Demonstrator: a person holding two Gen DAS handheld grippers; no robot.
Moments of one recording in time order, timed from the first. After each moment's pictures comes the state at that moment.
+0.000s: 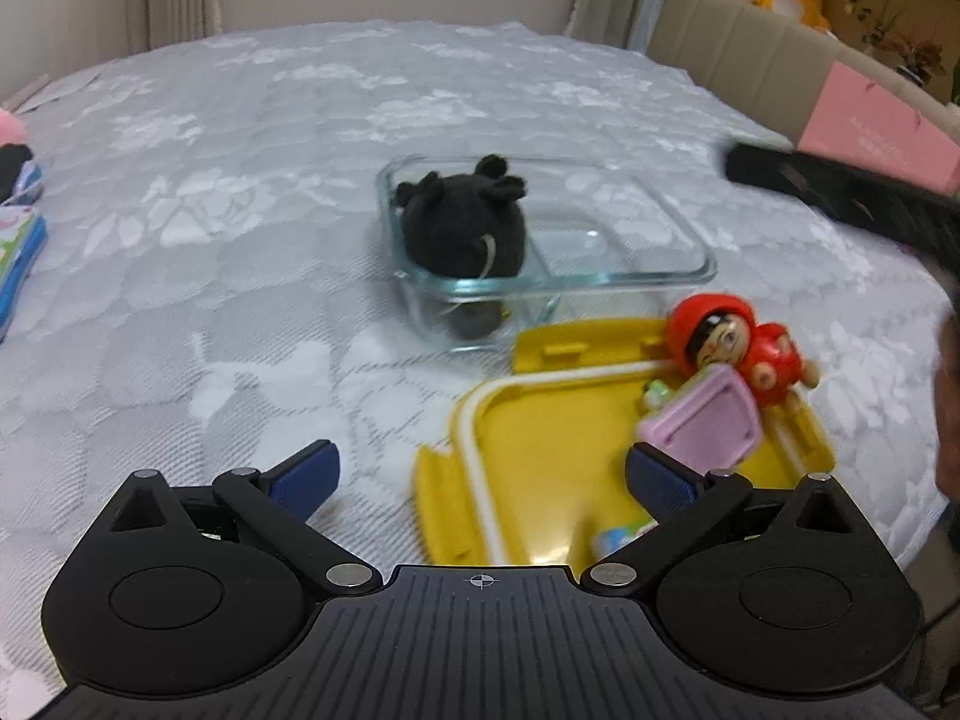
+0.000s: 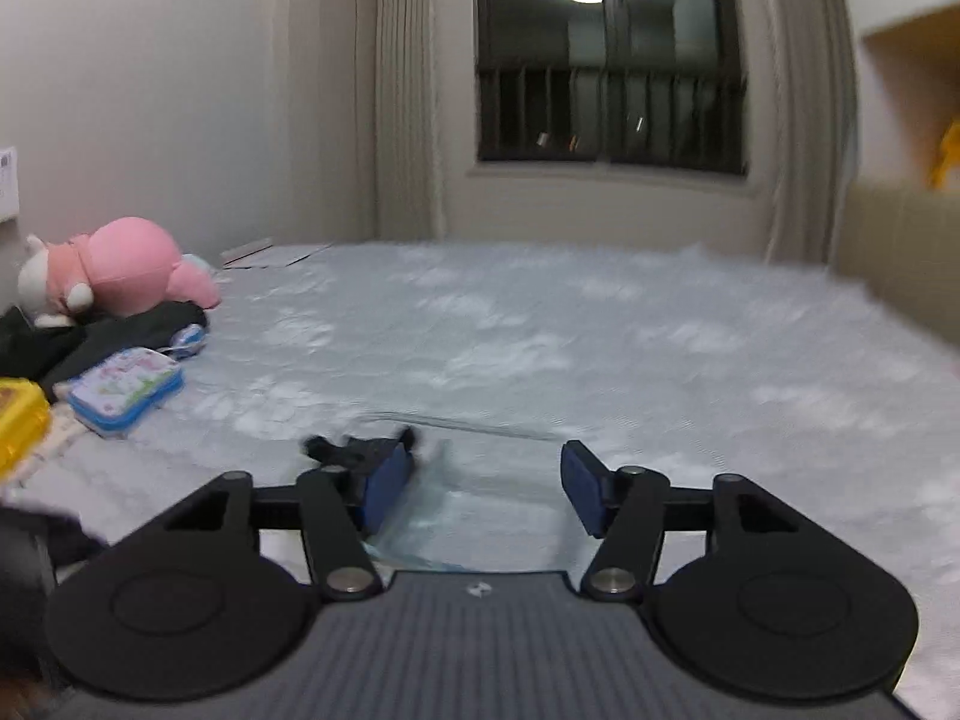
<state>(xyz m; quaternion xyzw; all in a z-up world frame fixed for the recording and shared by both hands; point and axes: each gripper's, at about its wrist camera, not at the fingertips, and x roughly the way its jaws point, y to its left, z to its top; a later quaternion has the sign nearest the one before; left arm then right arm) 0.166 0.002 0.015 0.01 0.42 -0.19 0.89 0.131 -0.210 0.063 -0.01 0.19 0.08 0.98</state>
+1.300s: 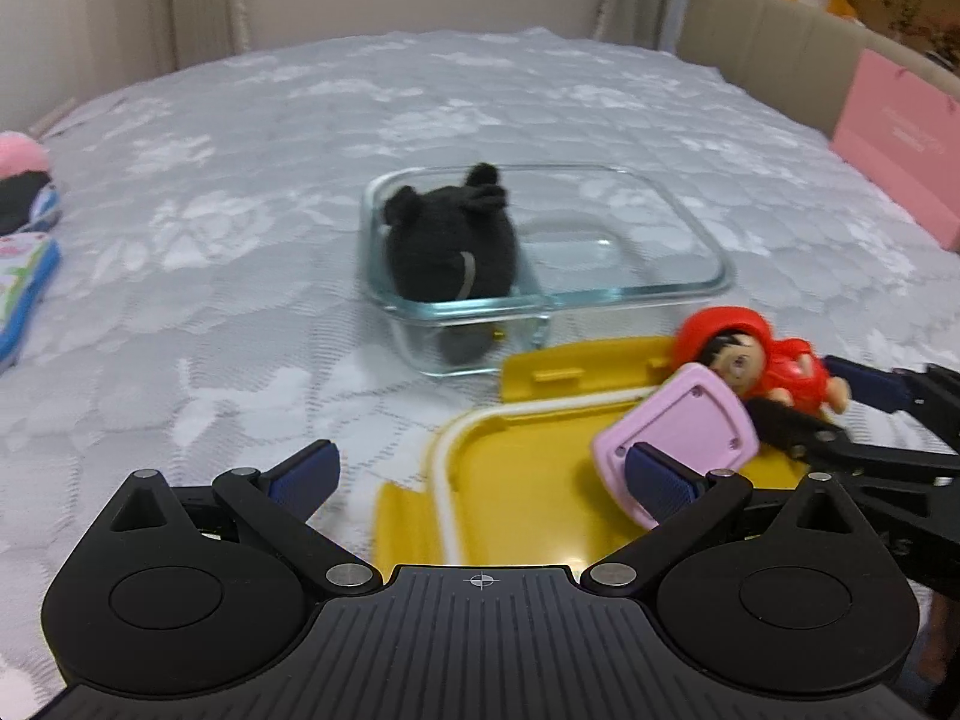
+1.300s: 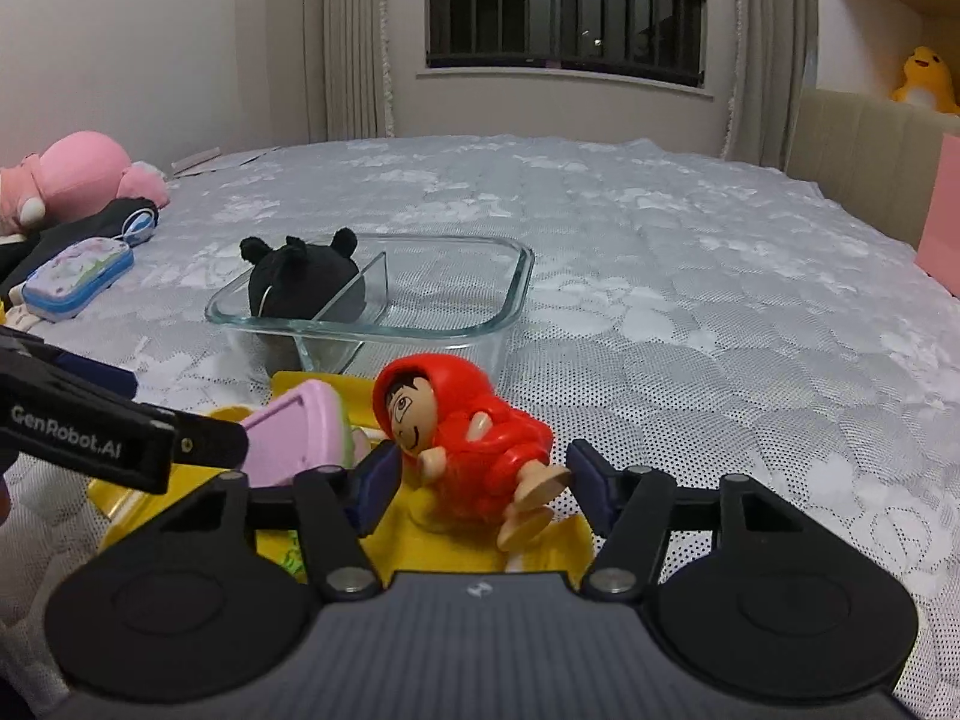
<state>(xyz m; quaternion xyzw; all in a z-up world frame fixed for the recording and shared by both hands) 0.171 -0.027 0.008 0.04 0.40 -0.14 0.90 0.113 -0.215 -0.006 0.00 0.29 0.03 0.95</state>
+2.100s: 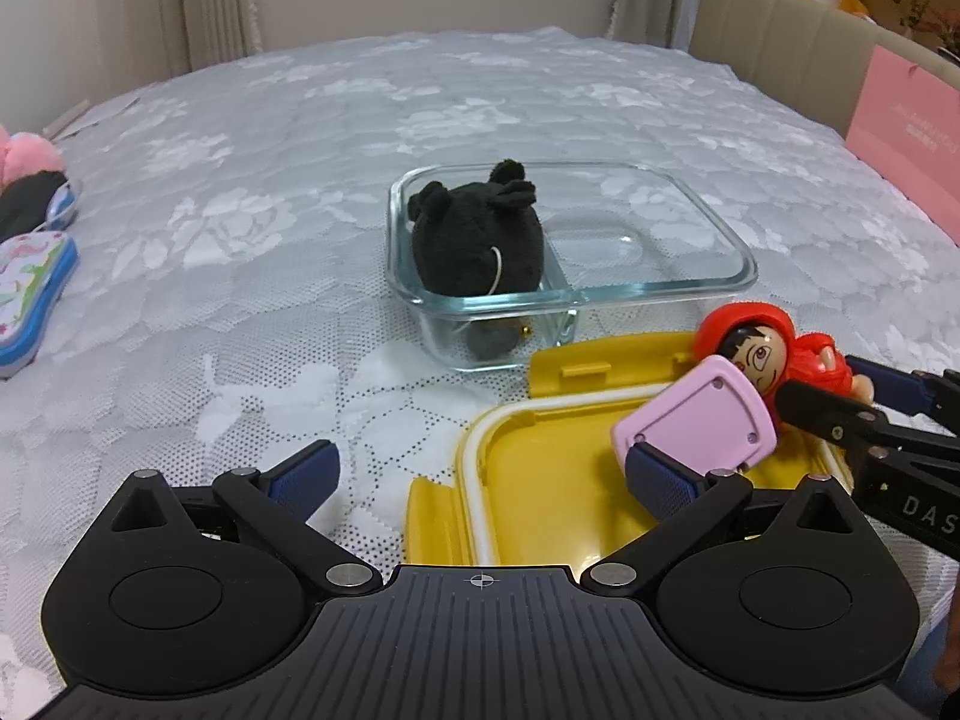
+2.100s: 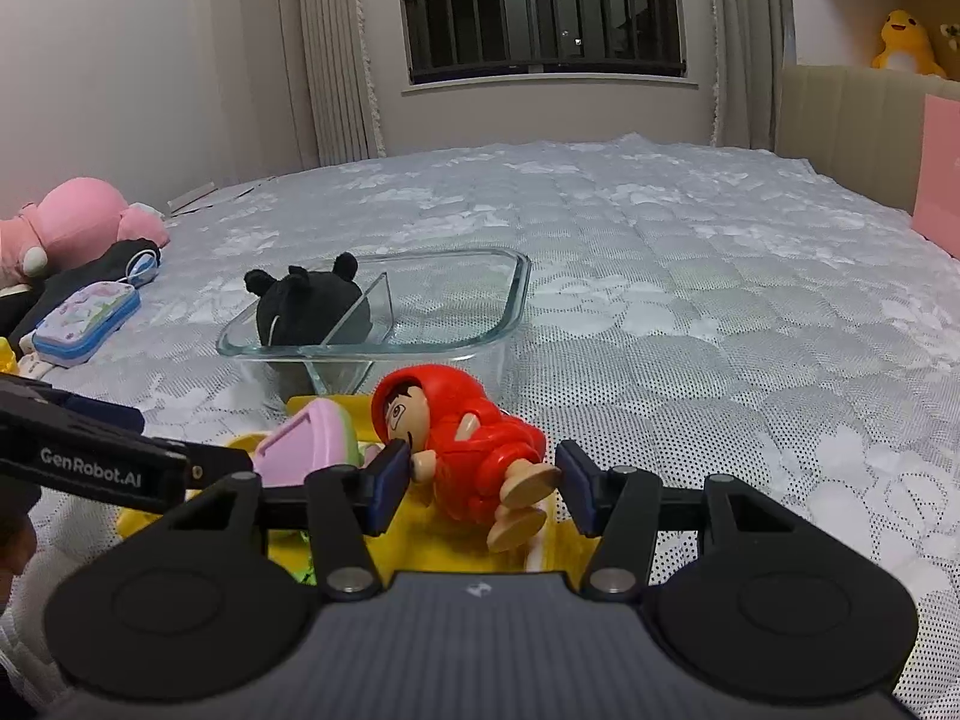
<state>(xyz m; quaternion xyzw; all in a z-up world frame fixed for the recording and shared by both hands) 0.170 -0.021 0.007 0.05 0.40 -0.13 0.90 0.108 -0.219 -0.001 0.05 0.29 0.03 0.96</state>
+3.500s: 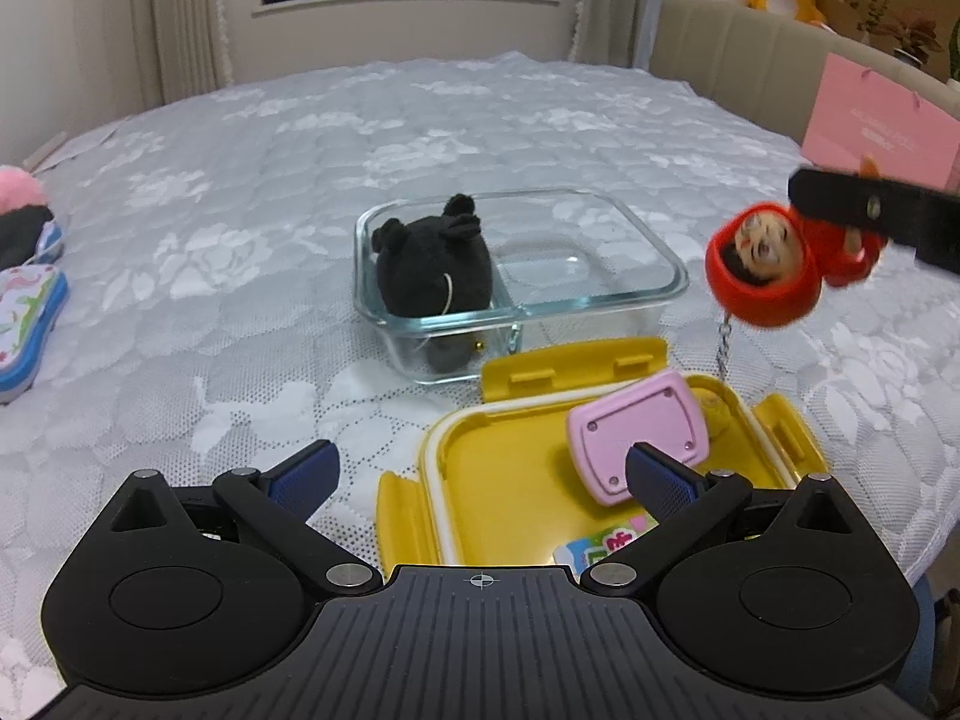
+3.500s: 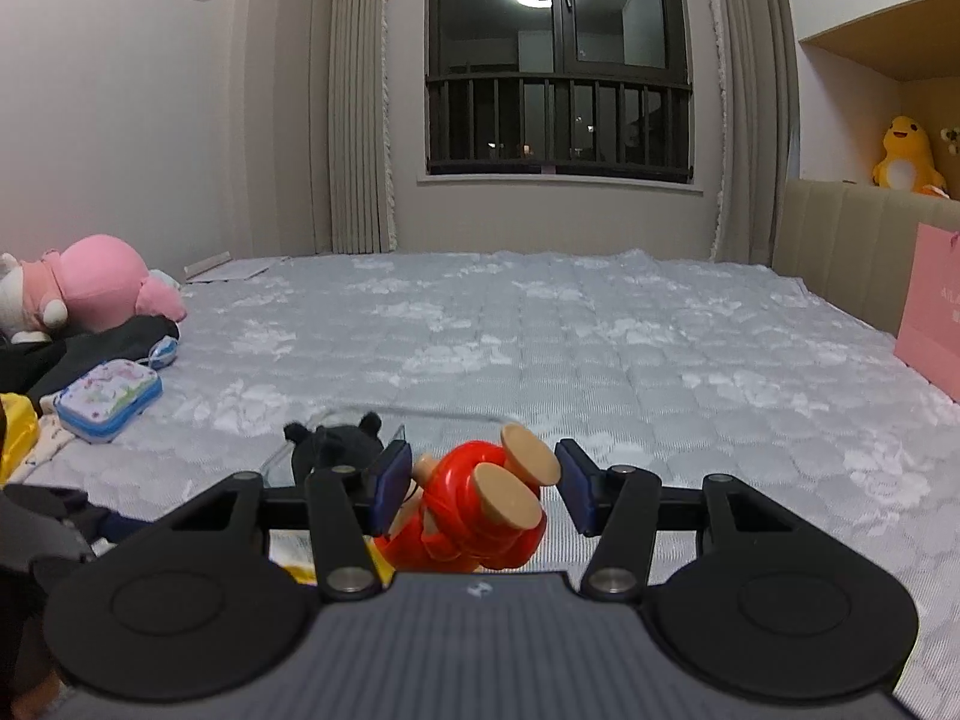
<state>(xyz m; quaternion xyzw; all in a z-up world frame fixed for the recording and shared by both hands) 0.145 -0.024 0.026 0.05 0.38 -0.17 0.91 0.094 -0.213 0.085 0.01 0.19 0.03 0.98</state>
